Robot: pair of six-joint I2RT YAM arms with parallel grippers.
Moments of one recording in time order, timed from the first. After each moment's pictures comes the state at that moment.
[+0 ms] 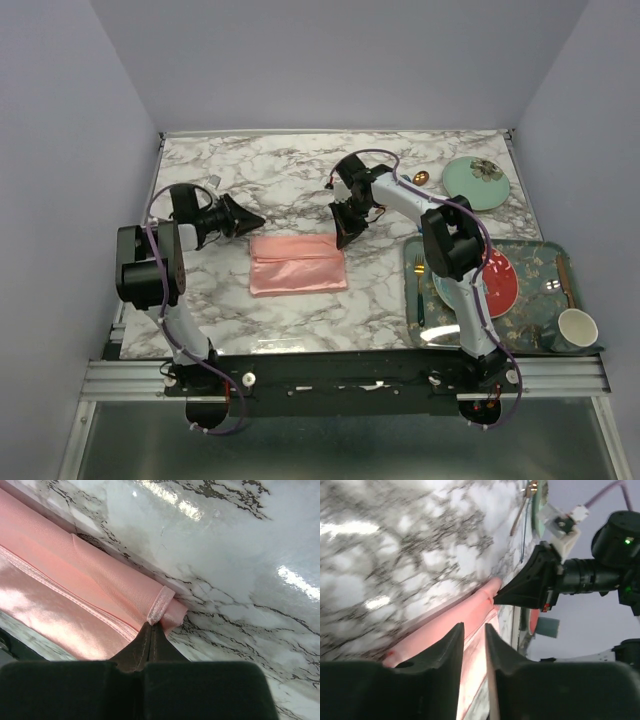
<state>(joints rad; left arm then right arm) 0.18 1.88 0.83 0.38 1.04 -0.79 0.55 2.30 1.85 -0.89 -0.38 0.14</state>
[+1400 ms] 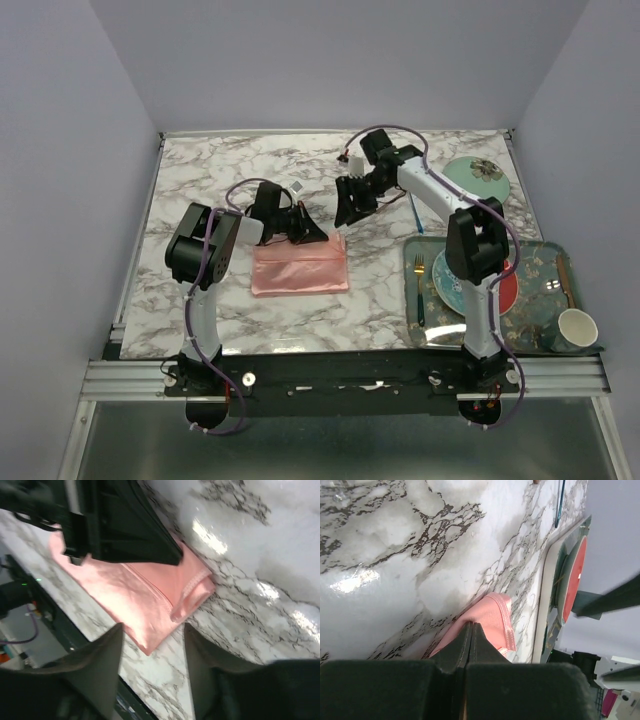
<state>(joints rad) -0.31 2.06 1.03 0.34 0.76 -0.79 0.48 2.15 1.84 -0.92 -0.56 0.05</state>
